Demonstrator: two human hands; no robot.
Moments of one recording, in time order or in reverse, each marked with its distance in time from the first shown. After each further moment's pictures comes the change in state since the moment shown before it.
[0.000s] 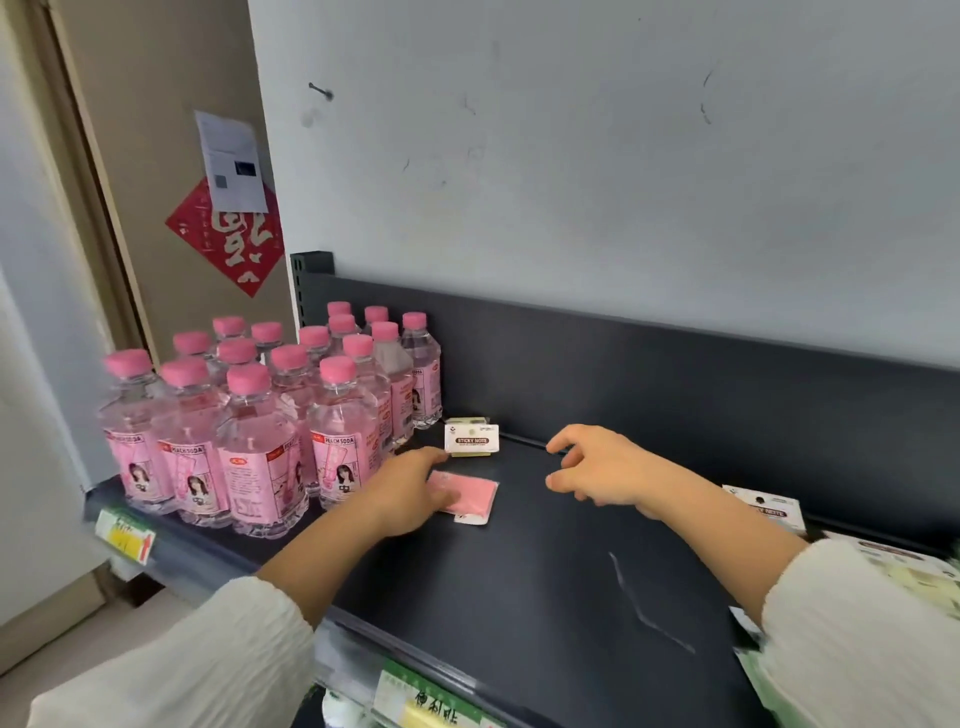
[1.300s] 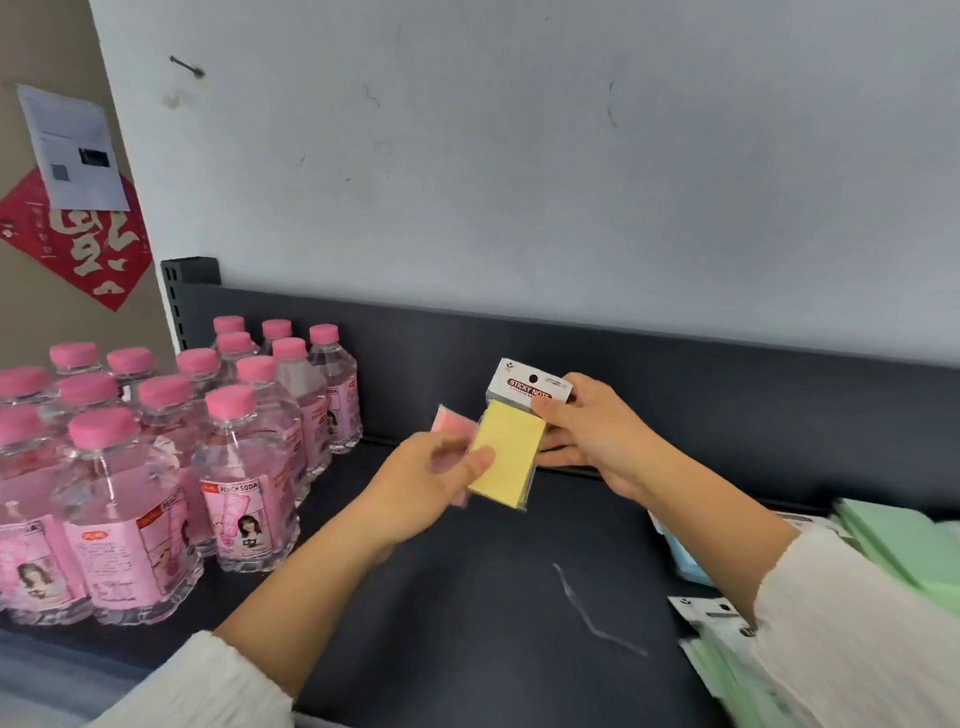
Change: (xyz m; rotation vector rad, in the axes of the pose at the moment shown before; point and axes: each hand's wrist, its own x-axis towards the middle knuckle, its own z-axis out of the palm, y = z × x) left_hand 0.011 0.064 0.006 -0.635 -0.067 0.248; right_hand -0.011 0.001 -0.033 0.761 0.281 -0.047
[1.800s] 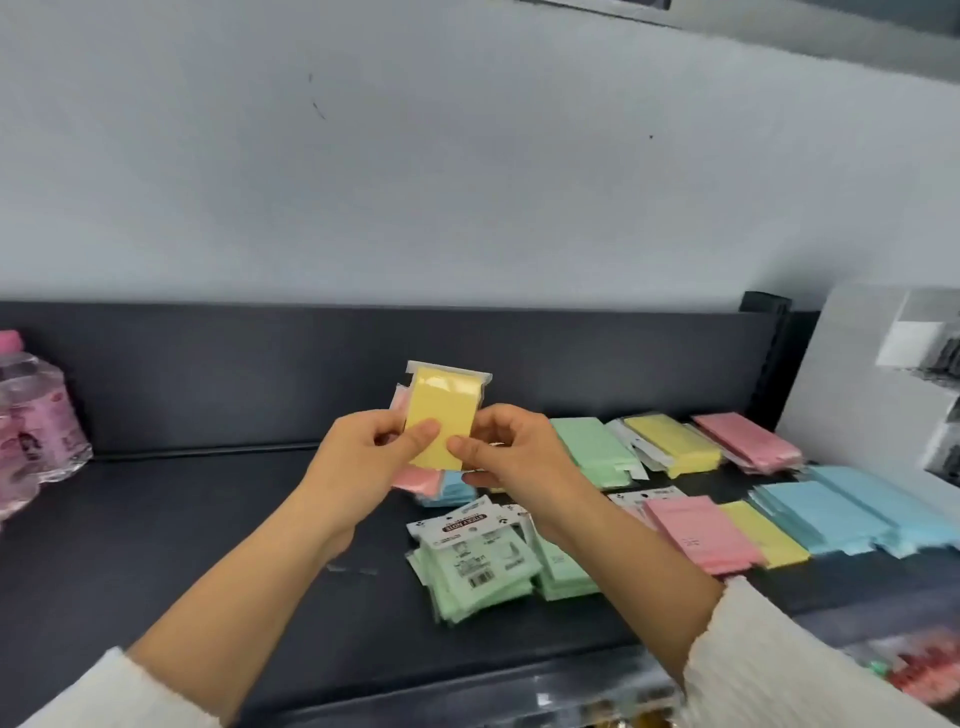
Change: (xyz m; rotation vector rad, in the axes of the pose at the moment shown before) left_hand -0.045 0.106 0.140 -0.252 -0.142 0.121; right_hand -0.157 0.031 -0.105 -0.047 0.321 -0.077
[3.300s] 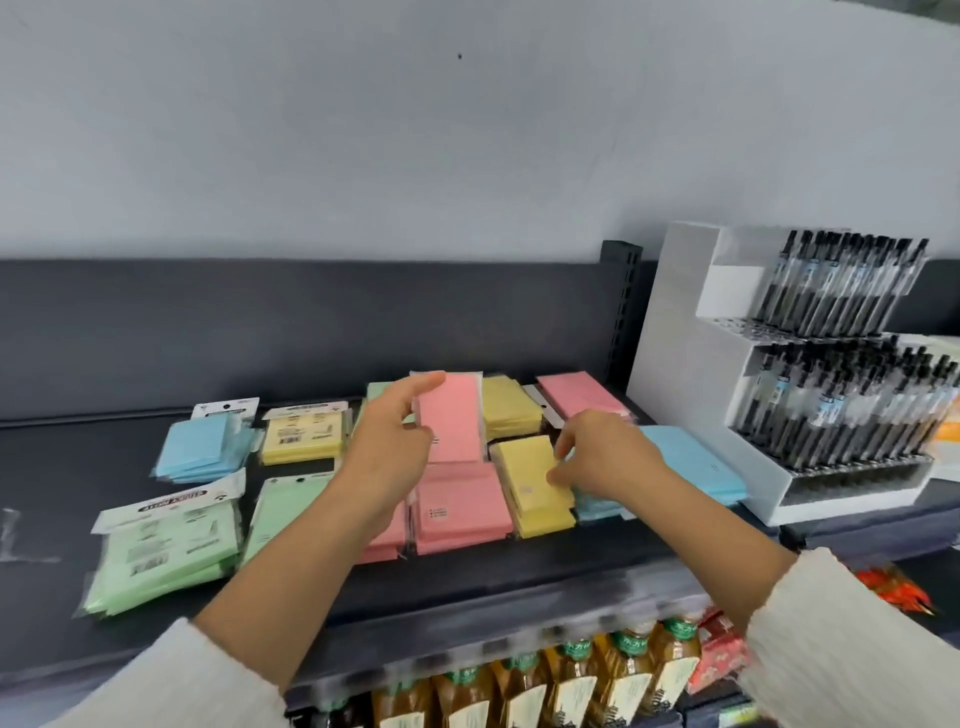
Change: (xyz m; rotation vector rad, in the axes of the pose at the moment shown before) left_hand 0.011 0.032 0.261 -0.021 0.030 -0.068; right_hand -0.039 0.061 -0.288 -1.180 0.107 0.341
